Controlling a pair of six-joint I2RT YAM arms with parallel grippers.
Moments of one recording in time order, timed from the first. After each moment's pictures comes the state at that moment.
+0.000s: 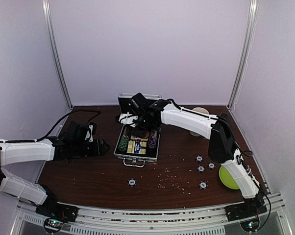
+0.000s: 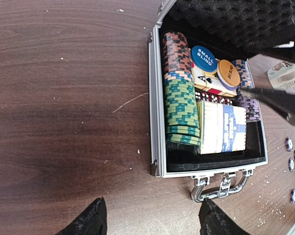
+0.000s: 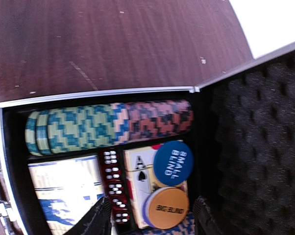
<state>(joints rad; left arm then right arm) -0.59 1.25 0.60 -0.08 -0.02 -0.58 0.89 2.46 2.35 -0.78 0.12 -0.56</state>
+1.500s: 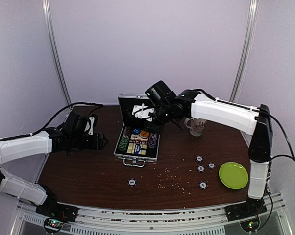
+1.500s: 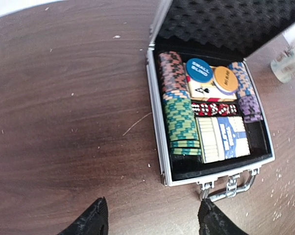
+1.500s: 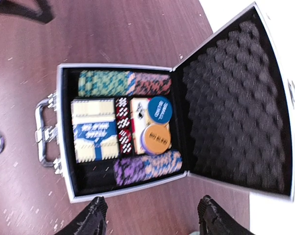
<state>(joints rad) -0.59 1.24 0.74 -0.24 -0.08 -0.40 0.91 2.00 1.88 -0.70 0.16 -0.59</state>
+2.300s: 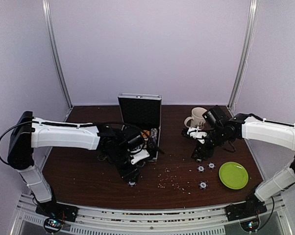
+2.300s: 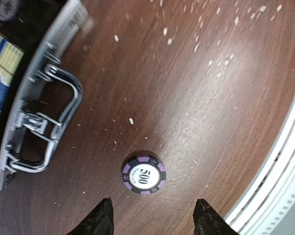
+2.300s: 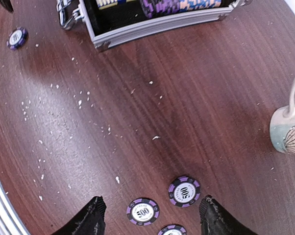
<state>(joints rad) -1.05 1.73 1.24 -0.80 0.08 0.02 0.60 1.39 0.98 -0.64 -0.17 -0.46</state>
